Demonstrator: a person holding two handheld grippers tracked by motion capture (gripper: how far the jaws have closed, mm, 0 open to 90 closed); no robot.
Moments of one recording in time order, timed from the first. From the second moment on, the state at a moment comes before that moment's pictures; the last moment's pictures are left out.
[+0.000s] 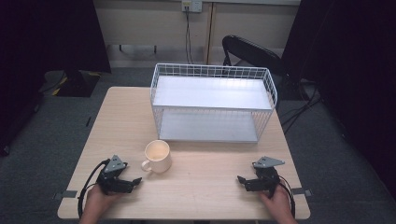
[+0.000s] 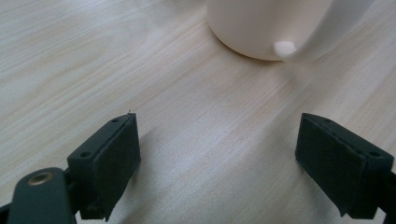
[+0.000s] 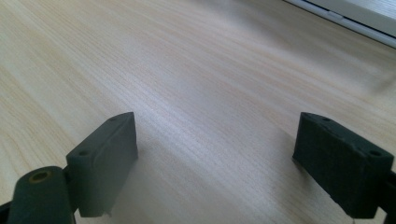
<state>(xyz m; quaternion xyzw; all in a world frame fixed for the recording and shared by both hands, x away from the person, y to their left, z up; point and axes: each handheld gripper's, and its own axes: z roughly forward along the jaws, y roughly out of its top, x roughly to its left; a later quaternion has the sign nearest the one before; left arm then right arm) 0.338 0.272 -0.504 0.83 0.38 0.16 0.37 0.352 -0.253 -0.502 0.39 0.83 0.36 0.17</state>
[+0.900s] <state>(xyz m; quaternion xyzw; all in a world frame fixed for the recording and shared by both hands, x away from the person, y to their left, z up) 0.339 0.263 -0.450 0.83 0.36 0.16 0.39 0.352 -0.253 -0.502 0.39 0.83 0.36 0.17</state>
